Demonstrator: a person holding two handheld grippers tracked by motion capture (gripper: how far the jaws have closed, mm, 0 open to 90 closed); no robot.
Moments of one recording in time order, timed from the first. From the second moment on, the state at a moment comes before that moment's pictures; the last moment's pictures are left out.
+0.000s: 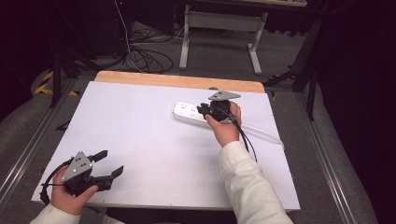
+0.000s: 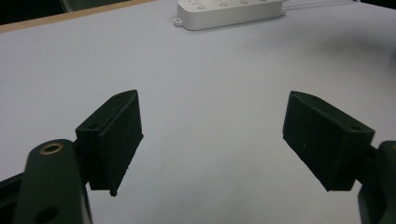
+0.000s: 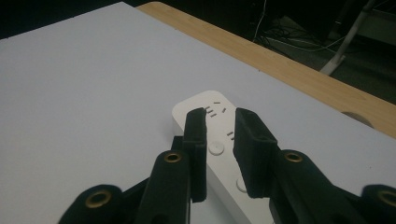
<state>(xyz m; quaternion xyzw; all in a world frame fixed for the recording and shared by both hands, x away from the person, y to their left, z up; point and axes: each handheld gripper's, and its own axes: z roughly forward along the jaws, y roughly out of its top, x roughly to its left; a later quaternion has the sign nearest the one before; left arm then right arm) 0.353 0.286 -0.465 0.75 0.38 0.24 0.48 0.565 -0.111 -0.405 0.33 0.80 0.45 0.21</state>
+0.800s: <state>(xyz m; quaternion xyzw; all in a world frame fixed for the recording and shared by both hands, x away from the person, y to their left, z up) 0.352 0.288 -0.464 0.75 0.38 0.23 0.49 0.501 -0.141 -0.370 0.29 0.79 0.50 0.19</state>
